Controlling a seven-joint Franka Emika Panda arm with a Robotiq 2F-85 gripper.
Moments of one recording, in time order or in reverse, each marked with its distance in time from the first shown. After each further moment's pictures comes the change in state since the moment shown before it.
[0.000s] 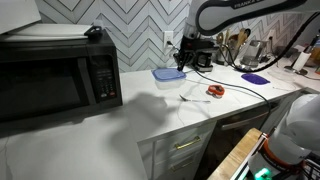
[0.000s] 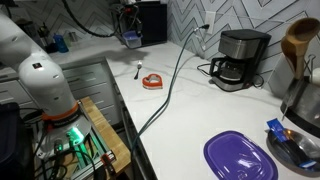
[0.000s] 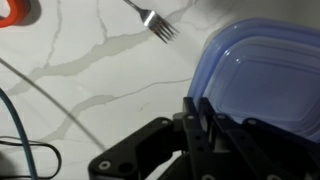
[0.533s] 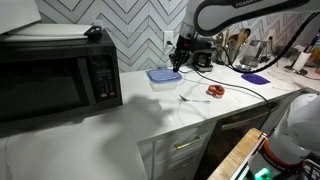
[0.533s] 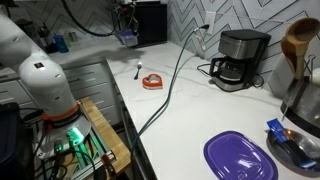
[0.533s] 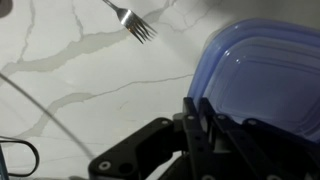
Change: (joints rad) arm 0.040 -0.001 0.014 0.000 0.025 0.026 -0.004
